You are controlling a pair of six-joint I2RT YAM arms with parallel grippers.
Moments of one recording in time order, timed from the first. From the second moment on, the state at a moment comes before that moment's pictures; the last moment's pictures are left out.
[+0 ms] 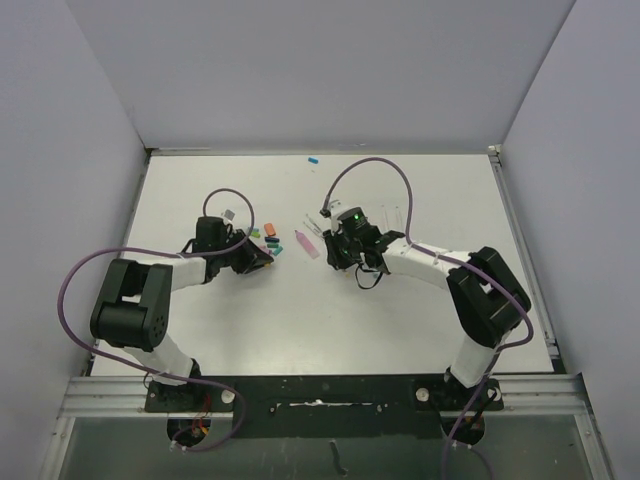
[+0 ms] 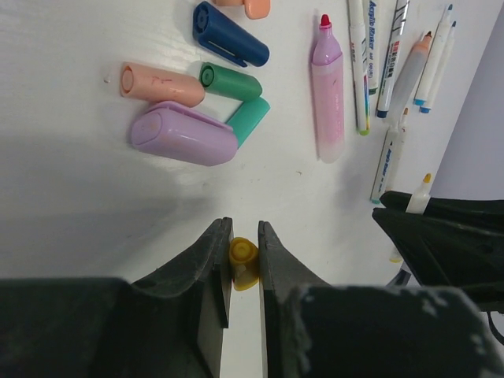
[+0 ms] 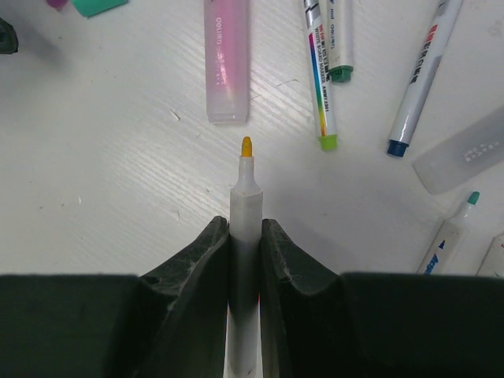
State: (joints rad) left arm -0.17 1.64 0.68 0.18 0.48 -0.85; right arm 0.67 1.73 1.06 -0.14 -0.06 0.14
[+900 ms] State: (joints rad) left arm -0.20 1.64 0.67 0.17 0.48 -0.83; right arm 0.65 1.80 1.01 -0.13 0.06 0.18
